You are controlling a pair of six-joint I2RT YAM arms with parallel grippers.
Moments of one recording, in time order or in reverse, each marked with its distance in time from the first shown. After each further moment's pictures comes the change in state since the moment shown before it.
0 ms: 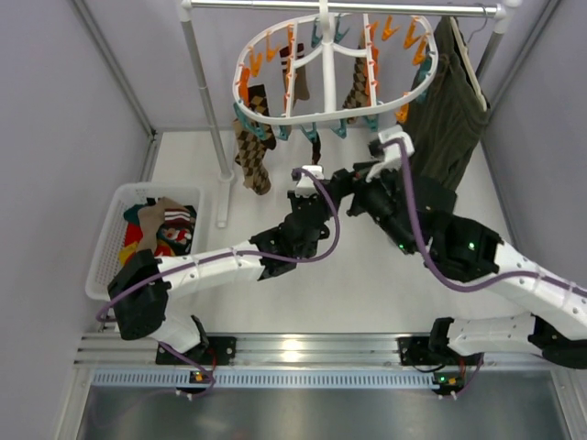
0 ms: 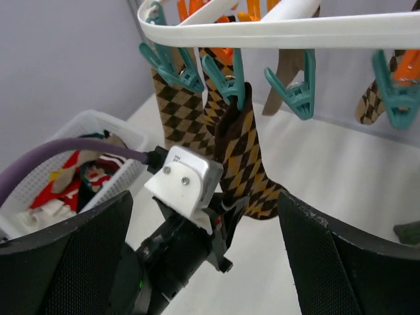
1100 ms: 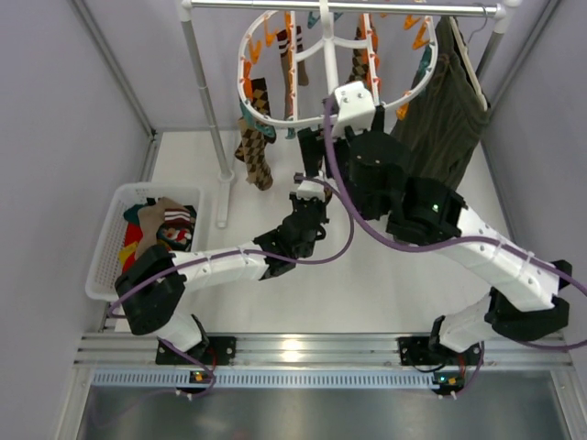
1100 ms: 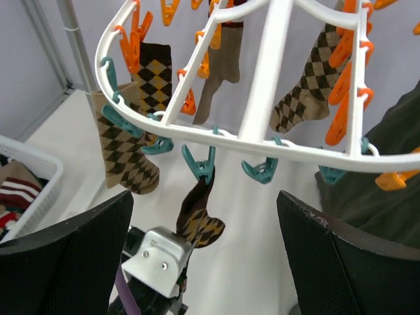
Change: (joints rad) left arm 0.052 0.053 -0.097 0.173 0.140 0.024; right arm 0.002 0.376 0.499 -0.185 0.267 -0.203
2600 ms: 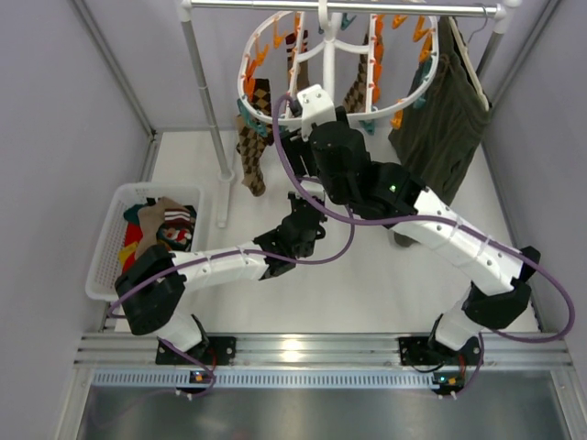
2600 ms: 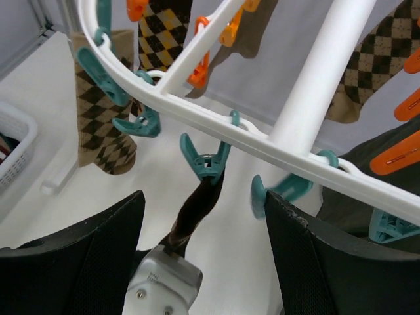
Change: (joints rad) left arm 0.000 0.002 0.000 0.021 -0.056 0.039; right arm -0.104 0.205 0.096 -0.092 -0.126 -0.011
